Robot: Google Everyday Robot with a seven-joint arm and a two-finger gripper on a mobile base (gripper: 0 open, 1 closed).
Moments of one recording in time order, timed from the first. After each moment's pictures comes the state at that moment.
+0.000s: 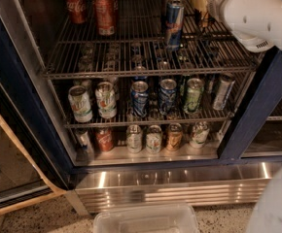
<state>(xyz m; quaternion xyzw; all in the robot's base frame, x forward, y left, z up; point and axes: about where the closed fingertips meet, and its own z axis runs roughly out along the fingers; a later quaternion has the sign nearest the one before) 0.801 -0.229 1.031 -0.14 0.71 -0.11 0.68</state>
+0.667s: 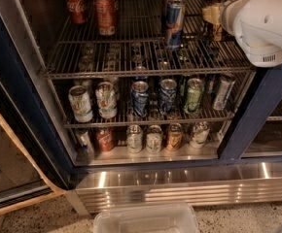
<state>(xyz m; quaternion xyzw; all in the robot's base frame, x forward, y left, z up) 0.758 -0.260 1.007 -0.11 0.74 -0.14 0.65</state>
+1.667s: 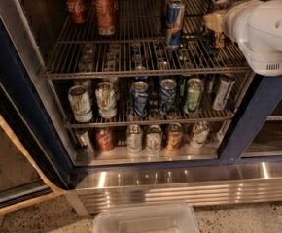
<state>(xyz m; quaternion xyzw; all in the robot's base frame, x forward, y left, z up) 0.740 -0.259 0.999 -0.13 0.74 -0.15 0.64</state>
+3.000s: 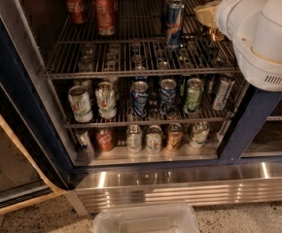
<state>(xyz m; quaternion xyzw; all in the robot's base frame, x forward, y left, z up) 0.656 -0.203 1.060 -0.20 0.70 -0.19 0.66</state>
